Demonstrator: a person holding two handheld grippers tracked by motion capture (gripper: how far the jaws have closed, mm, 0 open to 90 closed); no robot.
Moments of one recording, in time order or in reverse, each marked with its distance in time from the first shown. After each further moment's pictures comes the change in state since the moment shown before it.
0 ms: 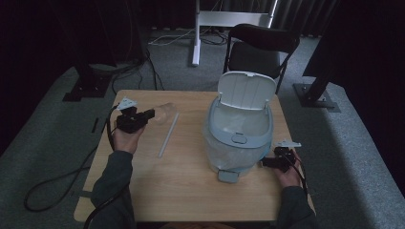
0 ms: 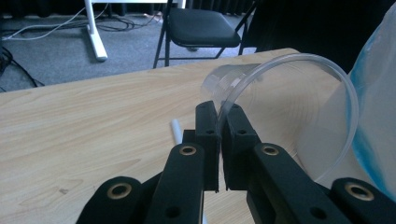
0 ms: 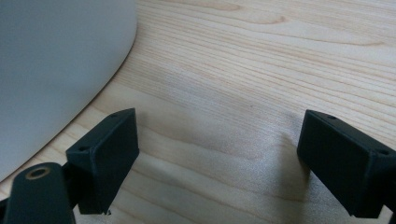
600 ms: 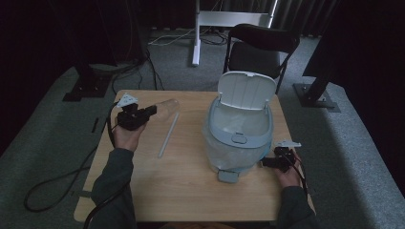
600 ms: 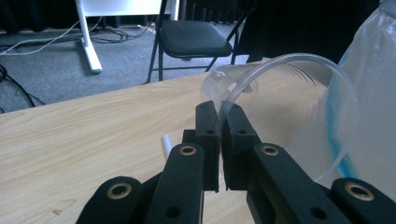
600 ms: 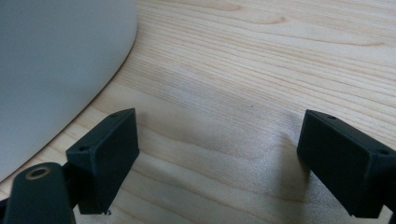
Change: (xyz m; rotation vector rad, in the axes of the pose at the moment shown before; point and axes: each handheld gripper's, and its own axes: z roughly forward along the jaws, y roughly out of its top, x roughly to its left) left arm -0.009 0.014 -0.006 -0.034 -0.021 0.027; right arm 0.000 0.000 0.000 0.001 0.001 -0.001
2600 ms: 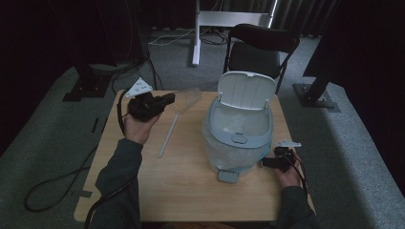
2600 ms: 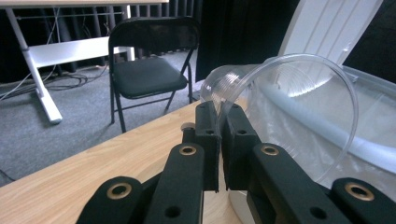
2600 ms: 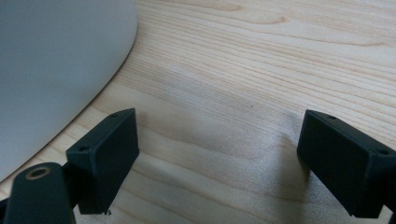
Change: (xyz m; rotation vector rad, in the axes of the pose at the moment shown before) left arm -0.060 0.060 -0.014 -0.100 -0.163 0.140; right arm 0.000 0.000 0.000 0.000 0.000 0.000
